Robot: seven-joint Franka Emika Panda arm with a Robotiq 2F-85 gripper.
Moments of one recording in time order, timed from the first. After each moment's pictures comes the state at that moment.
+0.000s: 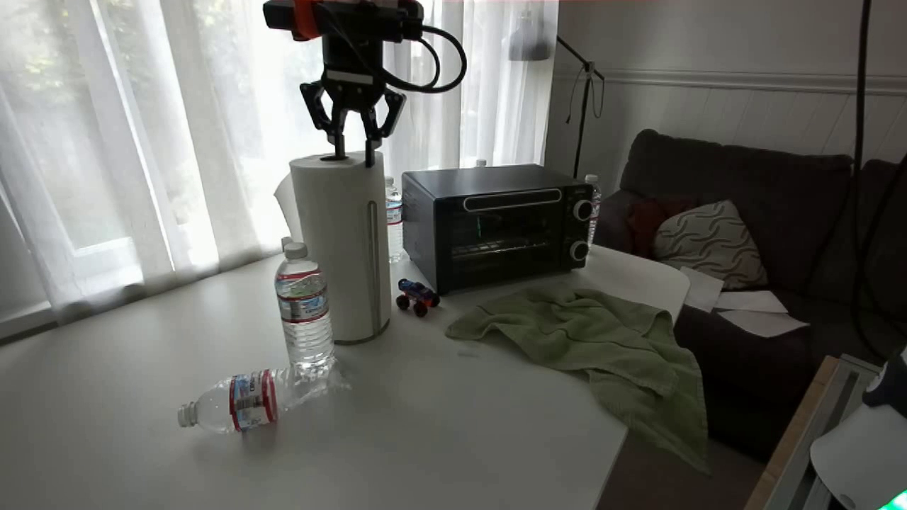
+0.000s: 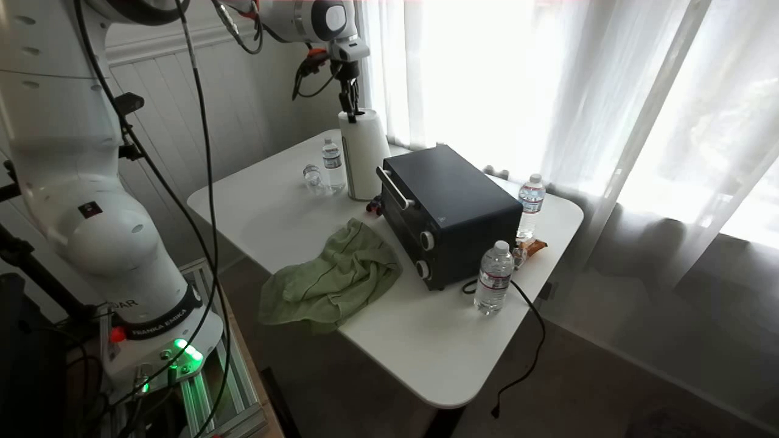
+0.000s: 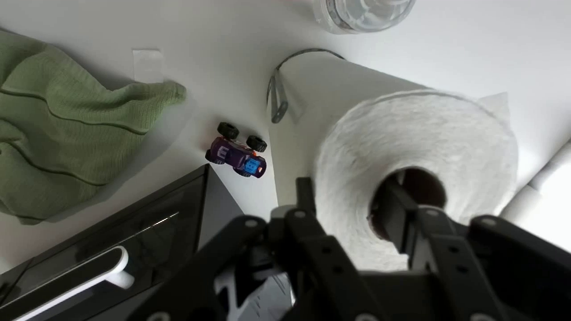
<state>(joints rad) 0.29 0.31 0.14 -1.71 -0.08 2.10 1.23</state>
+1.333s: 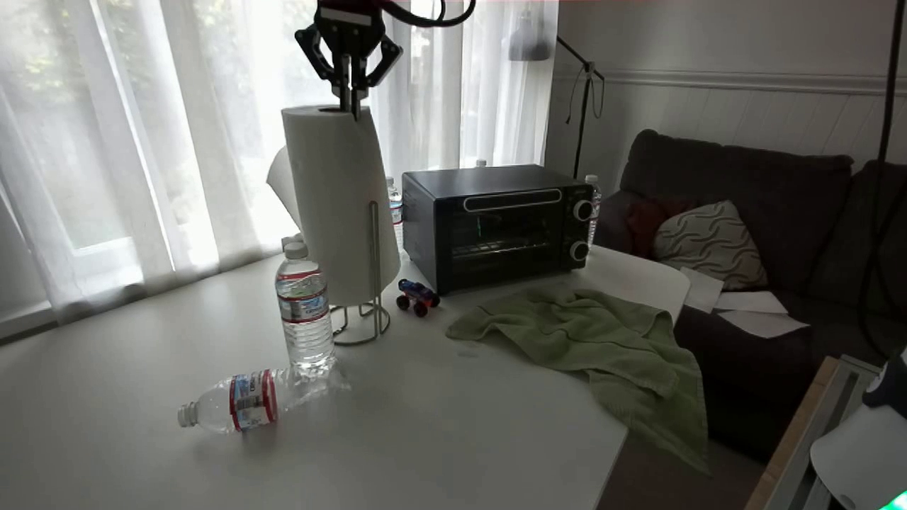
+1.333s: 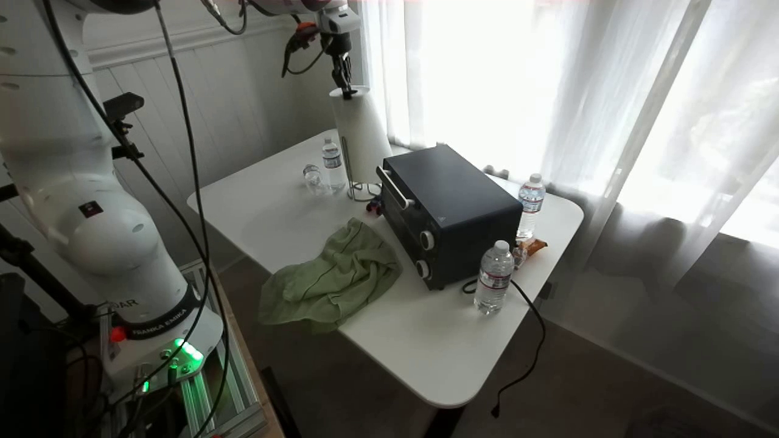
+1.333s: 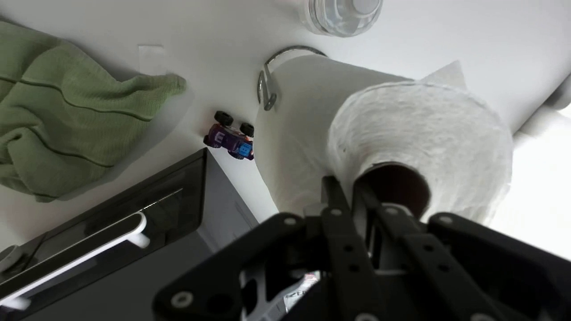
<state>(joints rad) 0.30 0.21 0.15 -1.68 -0.08 2.03 1.23</state>
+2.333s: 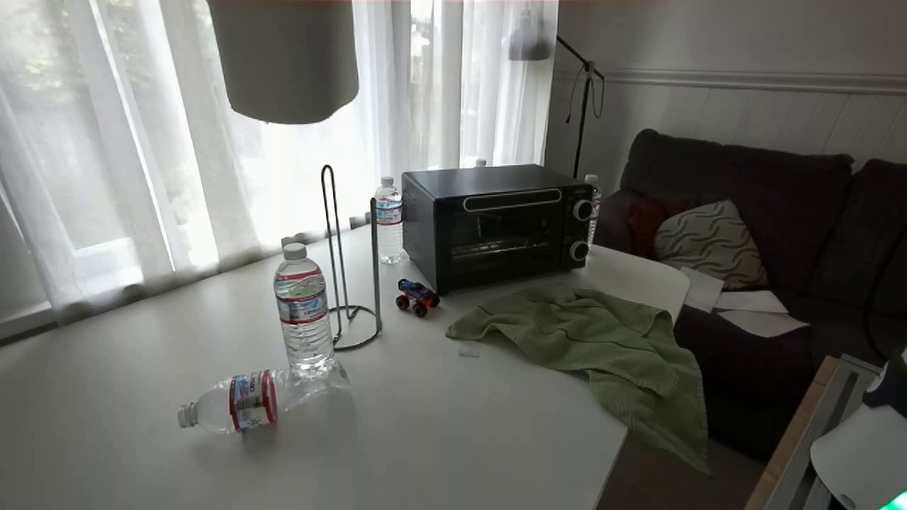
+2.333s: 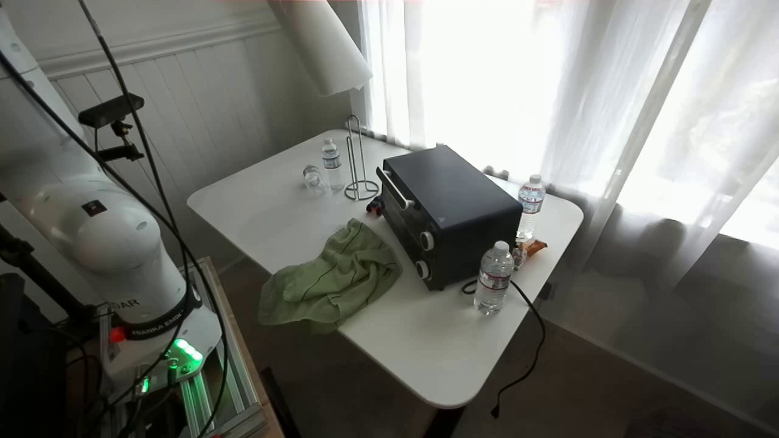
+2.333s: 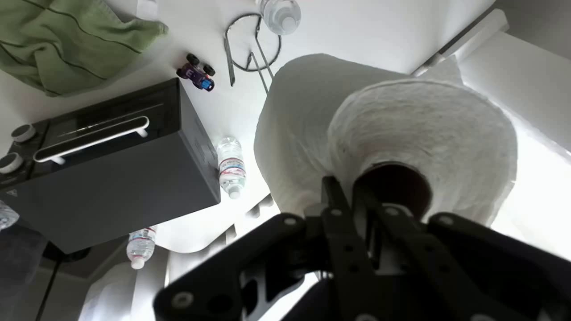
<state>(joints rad) 0.35 -0.02 0.36 -1.37 -0.25 1.68 1.25</state>
